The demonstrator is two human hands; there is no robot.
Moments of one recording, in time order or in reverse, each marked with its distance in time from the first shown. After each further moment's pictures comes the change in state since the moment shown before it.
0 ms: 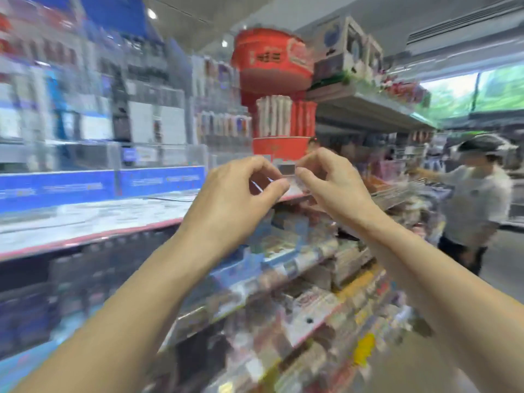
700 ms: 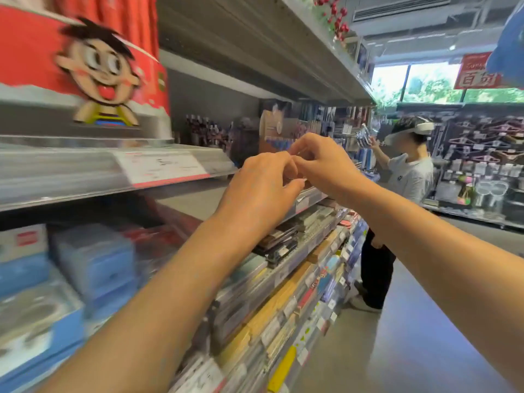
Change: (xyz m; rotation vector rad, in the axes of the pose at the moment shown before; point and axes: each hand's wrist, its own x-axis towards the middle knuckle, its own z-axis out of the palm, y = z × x) left_hand 0.221 -0.029 0.417 0.016 -0.218 0.039; right_hand 0.178 0.384 -0.081 -0.279 -0.136 0.164
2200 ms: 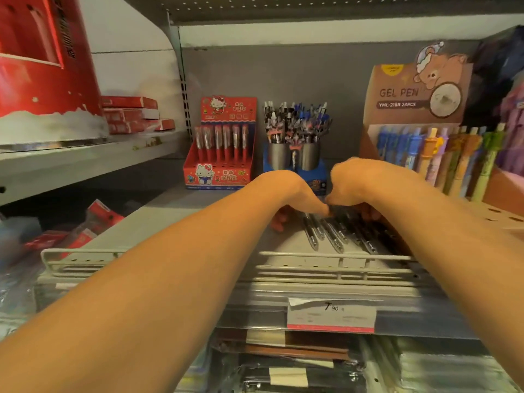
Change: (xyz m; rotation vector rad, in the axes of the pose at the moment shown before) left_hand 0.306 -0.181 0.211 0.395 -0.383 -1.399; right_hand 0.321 0.221 0.172 -0.506 -0.762 -0.644
